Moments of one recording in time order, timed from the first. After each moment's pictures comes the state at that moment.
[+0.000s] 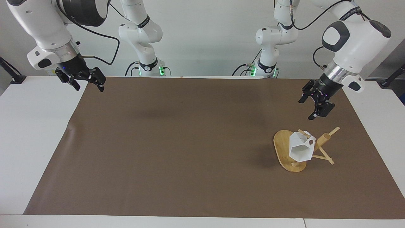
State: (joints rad) left arm 0.09 -0.03 -0.13 -1.83 -0.27 1.94 -1.40; right arm -0.03 0.04 -0.09 -1.54 0.01 1.55 -0.05
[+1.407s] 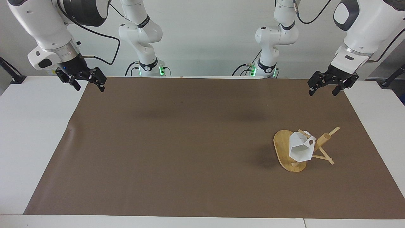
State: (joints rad) left arm -0.05 0.00 -0.01 -1.59 -0.01 1.60 0.04; right arm -0.03 0.04 -0.09 -1.54 0.01 1.55 -0.05
